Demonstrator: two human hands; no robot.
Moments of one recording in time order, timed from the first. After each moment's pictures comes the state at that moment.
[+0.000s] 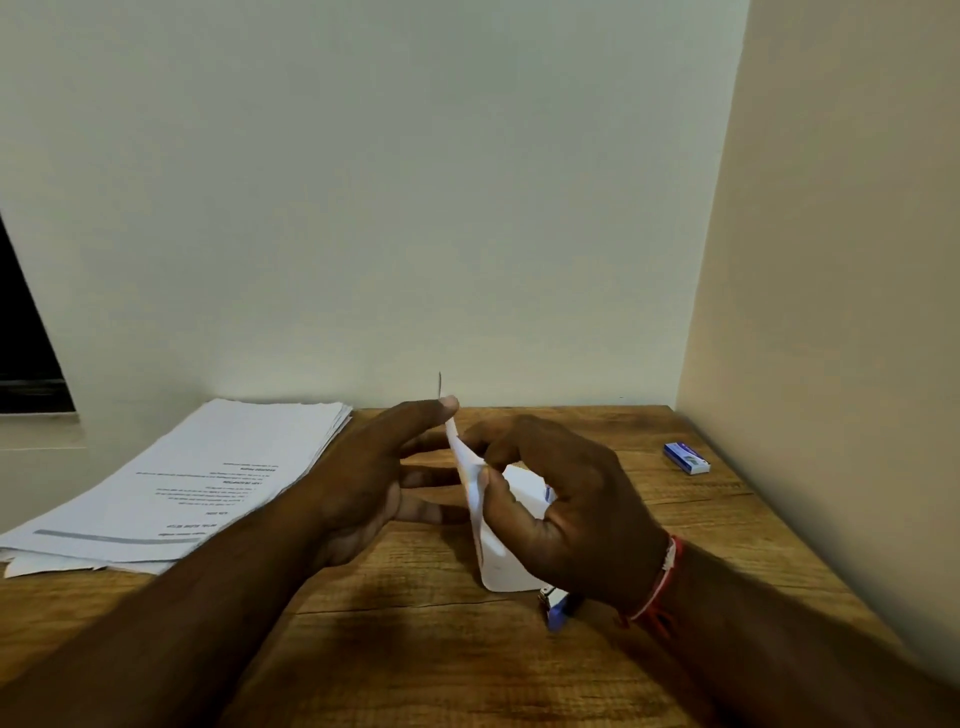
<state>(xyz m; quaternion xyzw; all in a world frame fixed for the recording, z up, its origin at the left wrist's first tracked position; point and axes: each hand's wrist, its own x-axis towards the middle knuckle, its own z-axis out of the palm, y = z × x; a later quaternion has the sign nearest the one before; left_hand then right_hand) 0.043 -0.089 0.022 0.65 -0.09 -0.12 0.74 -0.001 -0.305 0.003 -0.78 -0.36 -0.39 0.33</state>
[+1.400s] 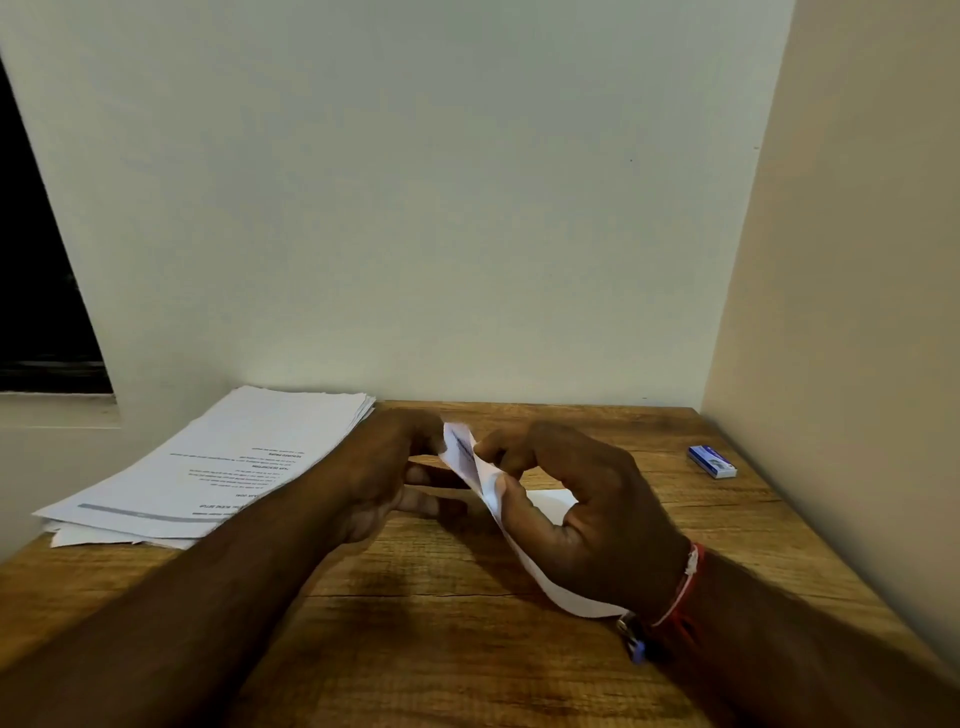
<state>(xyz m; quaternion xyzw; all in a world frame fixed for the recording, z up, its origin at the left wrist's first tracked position) 0.052 -0.081 0.021 0.72 -0.06 -0.10 0.69 -0.002 -0.303 -0.004 -0.79 -0.37 -0.36 0.34</state>
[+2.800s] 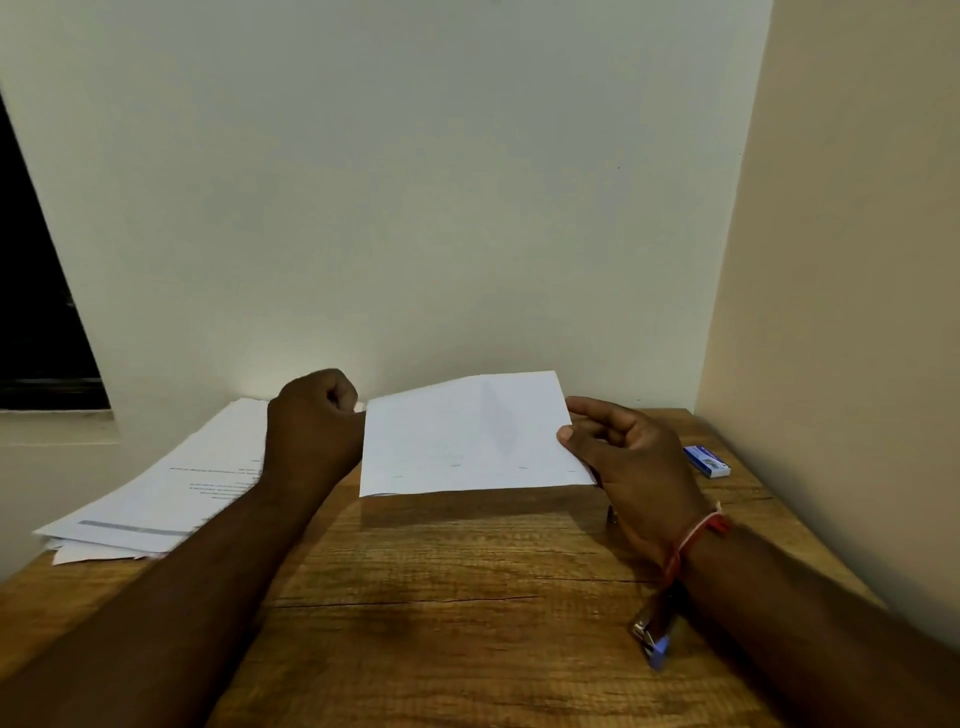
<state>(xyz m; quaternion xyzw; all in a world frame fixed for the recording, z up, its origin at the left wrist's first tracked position) 0.076 -0.035 0.023 0.83 -0.01 0.32 0.45 0.050 -0.344 -0.018 -0.66 -0.05 -0.18 0.73</state>
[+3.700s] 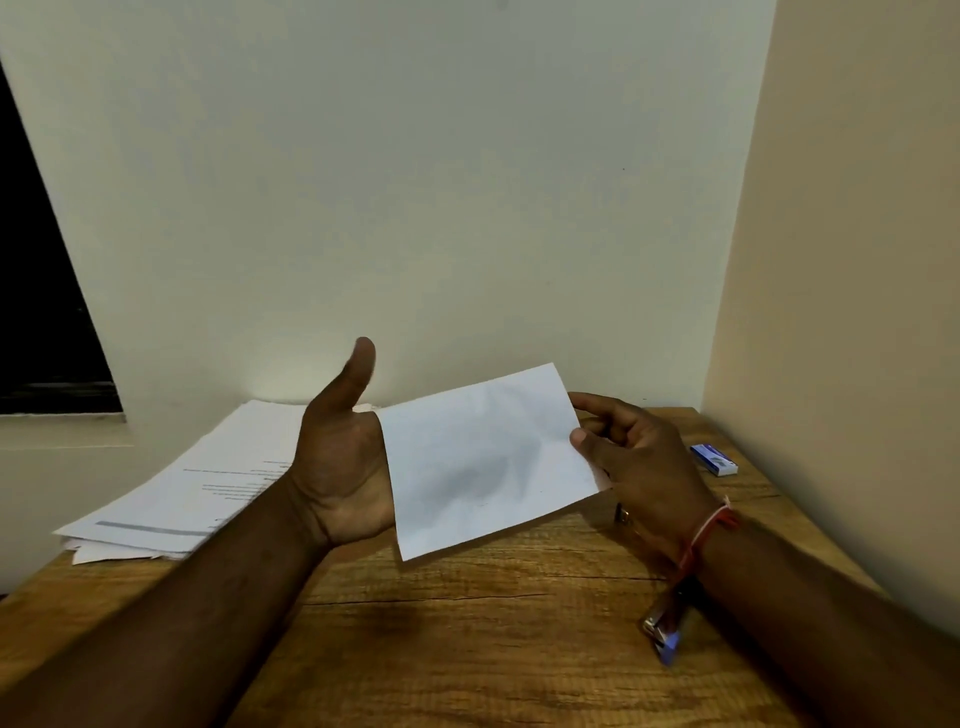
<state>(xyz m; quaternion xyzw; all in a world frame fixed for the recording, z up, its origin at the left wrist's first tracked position) 0.055 -0.045 0.026 0.41 -0.24 -0.33 0.81 0.046 -0.343 -0.012 -0.69 -0.08 -0.17 0.70</state>
